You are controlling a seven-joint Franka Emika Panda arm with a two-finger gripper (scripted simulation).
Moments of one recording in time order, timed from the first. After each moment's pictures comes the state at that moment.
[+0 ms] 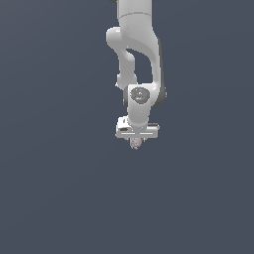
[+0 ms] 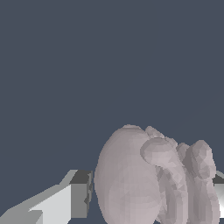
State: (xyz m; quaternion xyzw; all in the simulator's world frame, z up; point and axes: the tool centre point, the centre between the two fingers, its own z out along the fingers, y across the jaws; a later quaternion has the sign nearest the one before) arm -0.060 0.046 0.046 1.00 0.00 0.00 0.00
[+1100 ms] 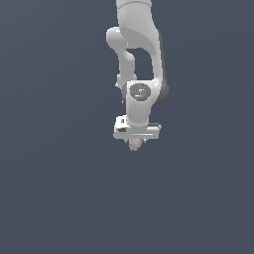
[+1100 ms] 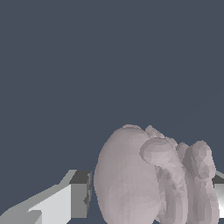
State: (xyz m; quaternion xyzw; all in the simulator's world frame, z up) arm -0.033 0.041 0.078 1.00 0.00 0.00 0.00
